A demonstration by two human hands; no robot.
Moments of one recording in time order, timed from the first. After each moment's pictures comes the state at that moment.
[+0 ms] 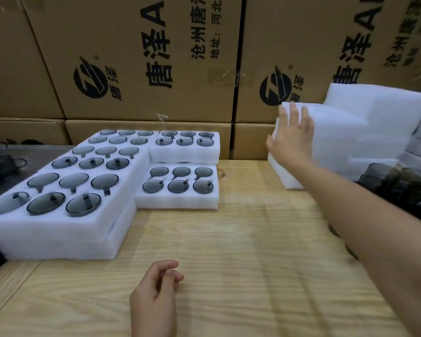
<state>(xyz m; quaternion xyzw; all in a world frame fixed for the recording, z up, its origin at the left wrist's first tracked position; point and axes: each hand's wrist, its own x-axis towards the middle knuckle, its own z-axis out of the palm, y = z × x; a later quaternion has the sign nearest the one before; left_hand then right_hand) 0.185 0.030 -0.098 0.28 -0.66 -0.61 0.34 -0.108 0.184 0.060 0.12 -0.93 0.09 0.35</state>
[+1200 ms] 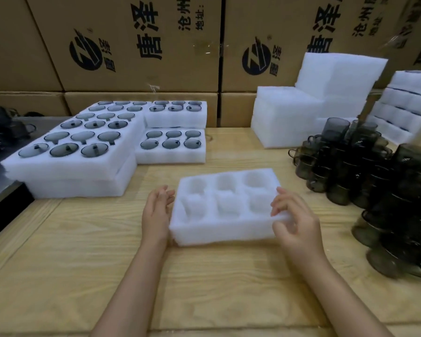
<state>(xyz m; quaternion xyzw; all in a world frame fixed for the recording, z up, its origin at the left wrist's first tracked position) 0.199 0.044 -0.093 0.21 -0.56 -0.74 0.29 0.171 0.290 -0.074 0.28 -0.77 0.52 0.24</state>
